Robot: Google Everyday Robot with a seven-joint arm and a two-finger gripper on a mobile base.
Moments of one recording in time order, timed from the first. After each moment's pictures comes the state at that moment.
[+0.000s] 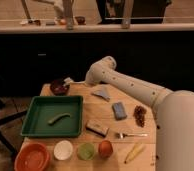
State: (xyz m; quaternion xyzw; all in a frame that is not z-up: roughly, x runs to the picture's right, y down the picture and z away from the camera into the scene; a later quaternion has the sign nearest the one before) arm -0.057 -0.038 0.882 -0.14 -0.17 0.10 0.97
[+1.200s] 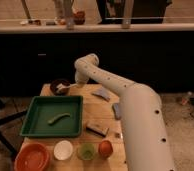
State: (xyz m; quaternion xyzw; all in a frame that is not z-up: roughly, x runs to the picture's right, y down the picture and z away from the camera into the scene) arm -0.115 -0.025 0.949 -0.22 -0.15 0.02 0.96
